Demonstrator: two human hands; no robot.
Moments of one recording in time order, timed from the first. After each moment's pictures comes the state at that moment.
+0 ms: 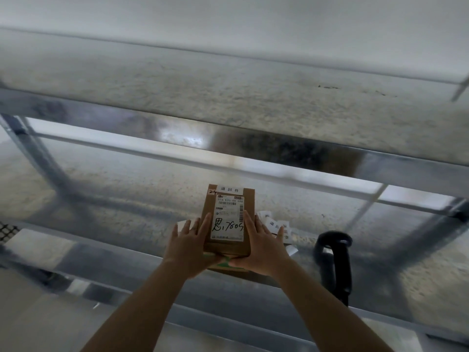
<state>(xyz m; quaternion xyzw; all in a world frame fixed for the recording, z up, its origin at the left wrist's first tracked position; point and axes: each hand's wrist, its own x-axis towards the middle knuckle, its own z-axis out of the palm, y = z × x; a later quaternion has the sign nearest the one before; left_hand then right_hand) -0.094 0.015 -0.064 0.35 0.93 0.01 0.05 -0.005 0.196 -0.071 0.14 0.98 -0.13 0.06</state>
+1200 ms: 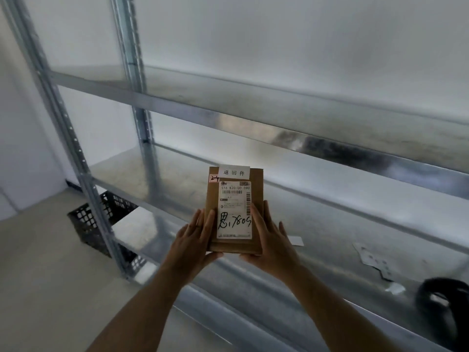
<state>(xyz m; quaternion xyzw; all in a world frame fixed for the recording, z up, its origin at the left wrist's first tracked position) -0.139 -0.269 -0.037 0.34 0.92 0.12 -0.14 -0.083 -0.055 -0.014 -0.06 0.98 -0.14 -0.10</state>
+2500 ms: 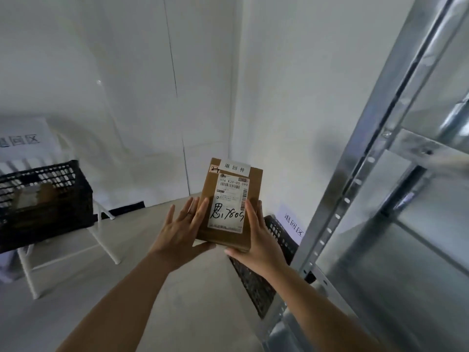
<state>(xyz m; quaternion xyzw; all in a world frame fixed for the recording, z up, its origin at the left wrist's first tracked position) -0.540 -0.939 -0.039 0.00 0.99 0.05 -0.10 -0.612 -0.738 -0.044 -0.34 0.90 -0.28 0.00</state>
